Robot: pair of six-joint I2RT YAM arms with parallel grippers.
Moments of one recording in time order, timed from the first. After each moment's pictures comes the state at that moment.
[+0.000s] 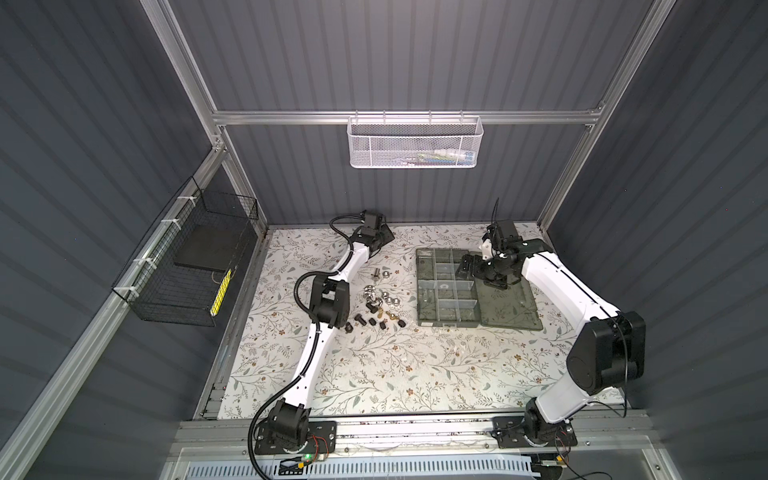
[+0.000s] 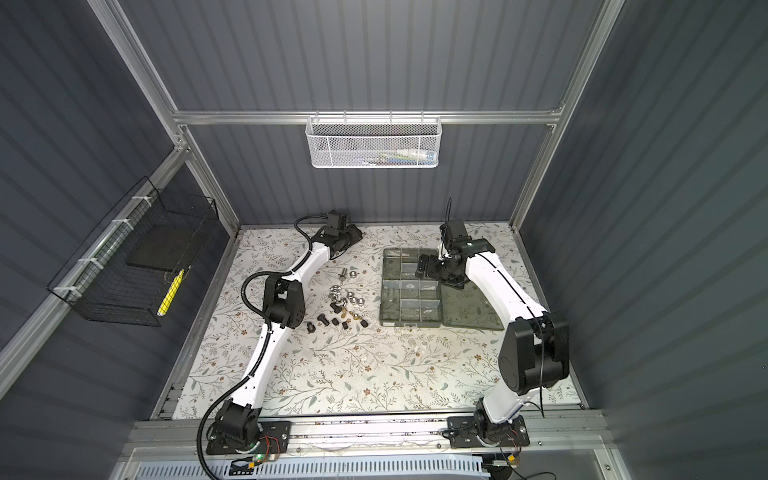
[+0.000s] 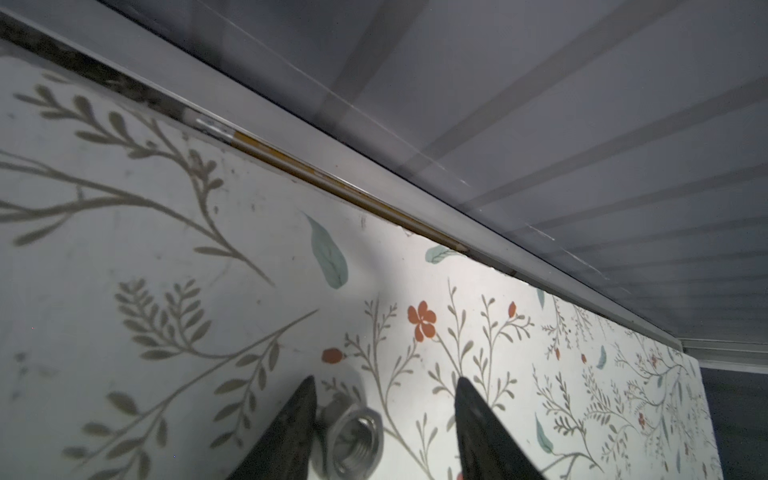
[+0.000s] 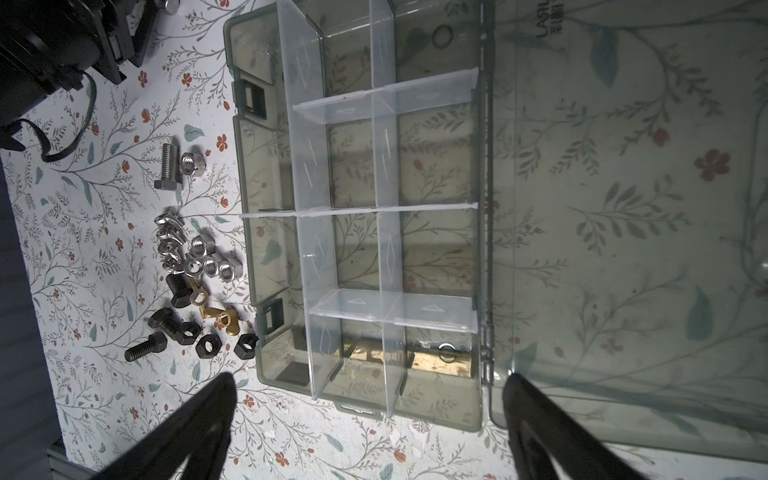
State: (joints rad) left arm -0.36 2.84 2.62 -0.42 0.08 -0.75; right arm 0.24 1.64 1.42 -0.90 -0.20 0.42
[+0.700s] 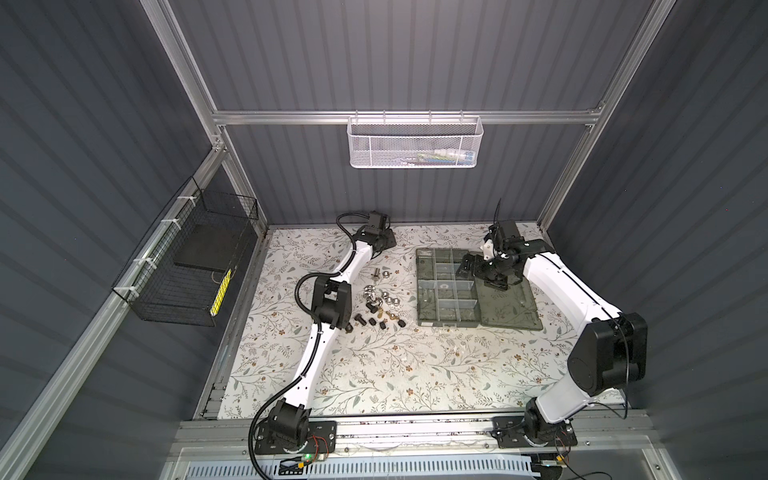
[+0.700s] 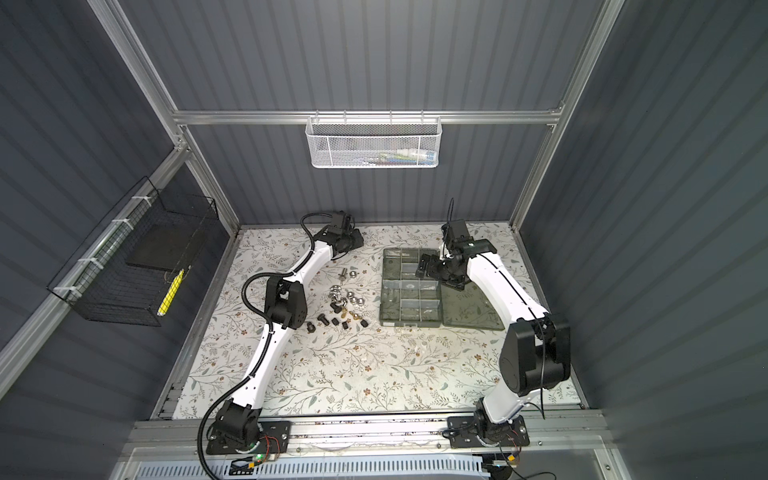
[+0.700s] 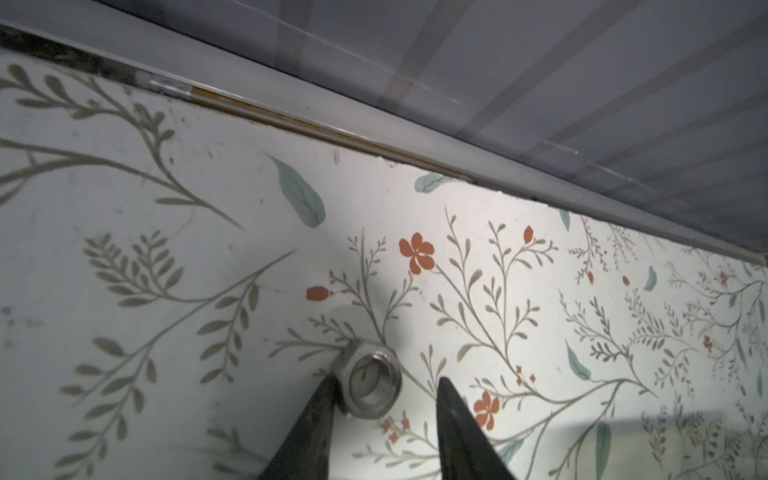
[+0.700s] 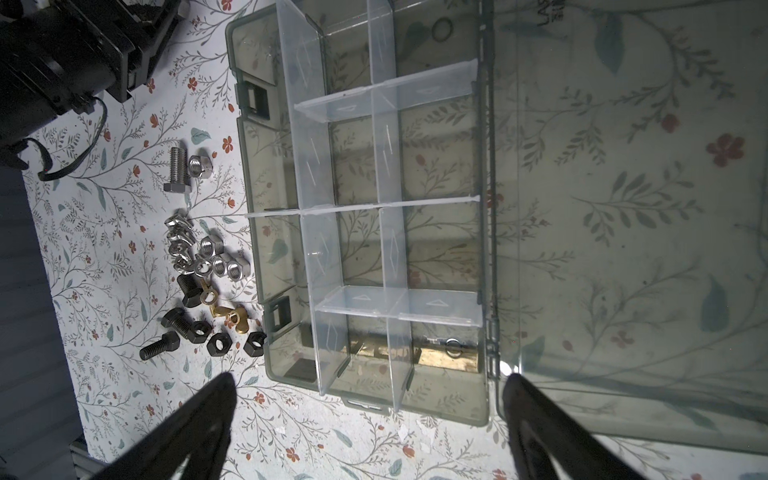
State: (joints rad) left arm -0.39 2.84 2.66 -0.59 0.06 -0.54; right arm 0.23 1.63 1.41 -0.89 -0.22 0.44
